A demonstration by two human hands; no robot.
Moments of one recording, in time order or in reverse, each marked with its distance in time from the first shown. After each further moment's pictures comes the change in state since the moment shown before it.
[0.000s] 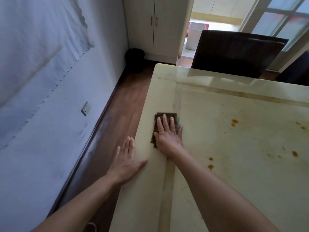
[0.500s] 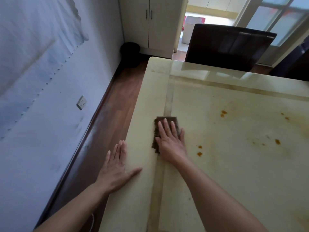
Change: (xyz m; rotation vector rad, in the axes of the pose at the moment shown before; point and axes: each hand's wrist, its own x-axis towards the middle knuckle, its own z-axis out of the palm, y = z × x) left_hand -0.049 -0.003 0.022 0.068 -0.014 0.005; right_hand -0.058 0.035 0.018 -0.028 0.047 -0.014
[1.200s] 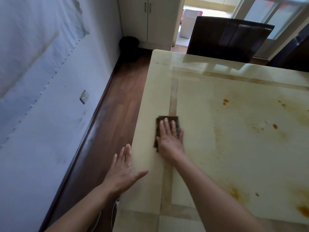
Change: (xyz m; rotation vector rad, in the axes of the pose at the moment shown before) left_hand -0.052 -0.019 0.015 -0.068 -0.131 0.031; right_hand -0.041 -0.045 0.018 0.037 -0.051 0.076
